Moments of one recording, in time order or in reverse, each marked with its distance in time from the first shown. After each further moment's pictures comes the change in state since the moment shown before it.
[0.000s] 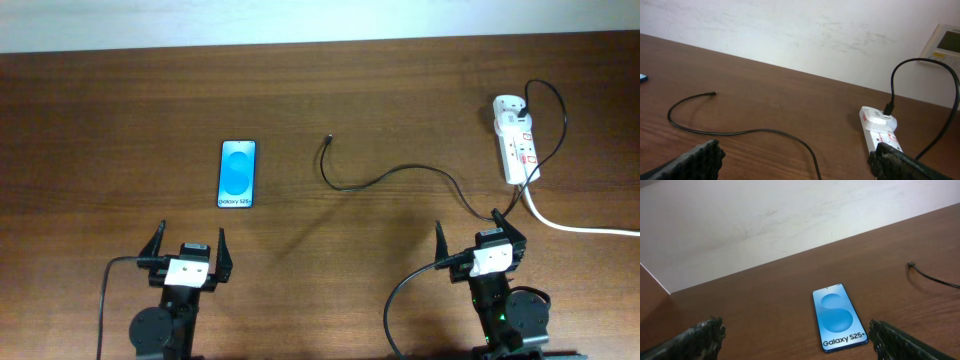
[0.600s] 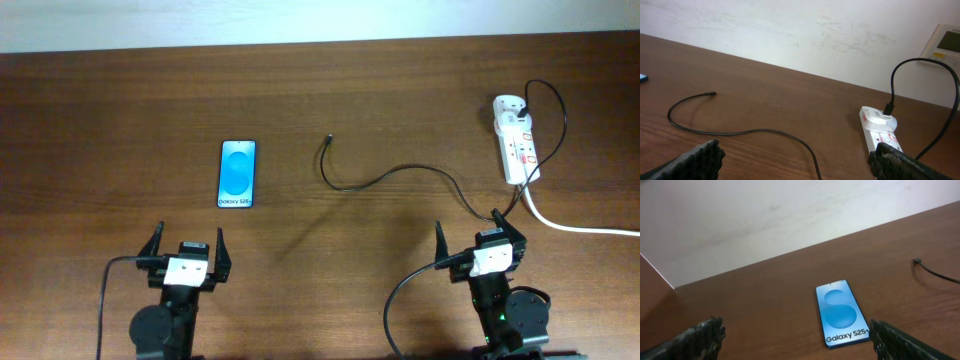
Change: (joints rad) left arm 0.000 0.017 0.000 -0.003 -0.023 0.000; right arm 0.000 0.000 0.000 0.000 0.000 0.000
